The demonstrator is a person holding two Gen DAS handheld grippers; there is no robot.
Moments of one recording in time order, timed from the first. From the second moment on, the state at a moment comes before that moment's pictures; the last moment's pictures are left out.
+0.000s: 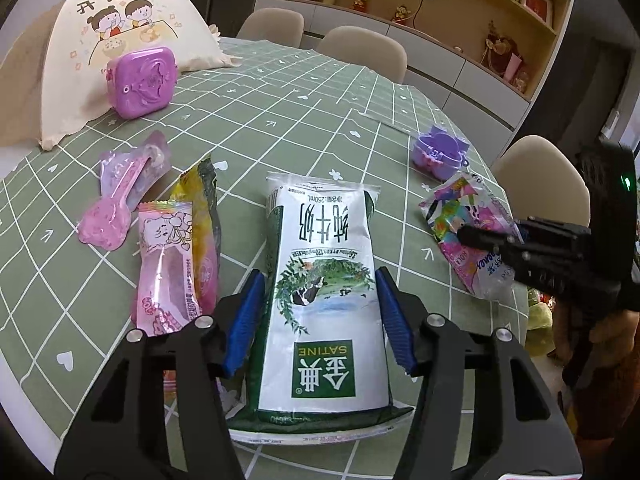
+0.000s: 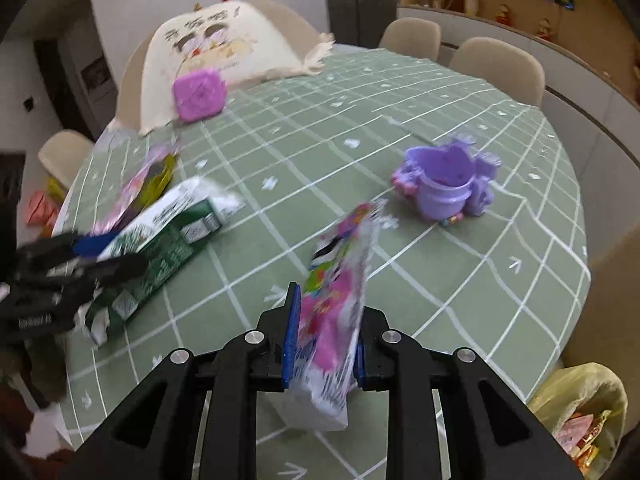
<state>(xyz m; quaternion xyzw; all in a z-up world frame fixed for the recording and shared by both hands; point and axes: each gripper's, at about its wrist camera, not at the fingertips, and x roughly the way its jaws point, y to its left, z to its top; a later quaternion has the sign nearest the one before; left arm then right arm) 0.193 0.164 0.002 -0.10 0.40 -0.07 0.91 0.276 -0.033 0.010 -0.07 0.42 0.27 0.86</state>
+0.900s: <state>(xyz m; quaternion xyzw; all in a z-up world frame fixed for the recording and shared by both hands) 0.206 0.126 0.043 -0.06 0.35 -0.06 0.93 0.245 -0.088 0.047 -0.04 0.33 0.27 0.90</state>
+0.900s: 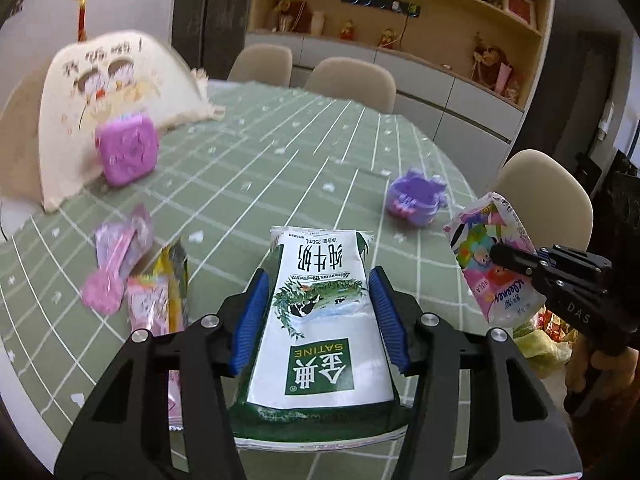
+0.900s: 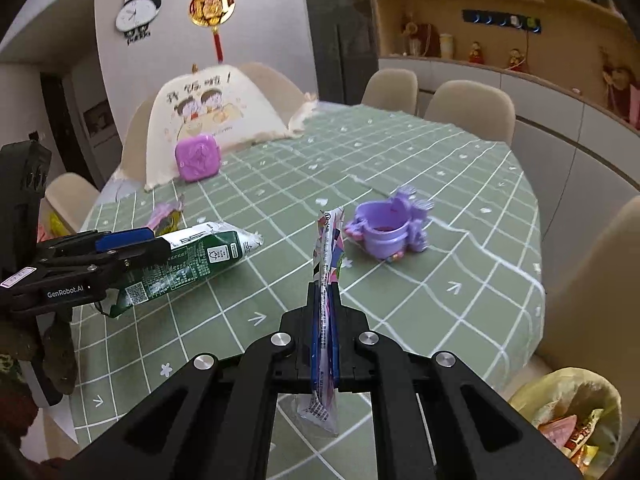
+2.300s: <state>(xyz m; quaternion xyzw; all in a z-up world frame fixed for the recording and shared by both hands) 0.223 -0.061 0.063 -0.02 0.33 -0.22 0.92 0.188 -0.243 0.057 -0.01 0.27 0.16 0.95</state>
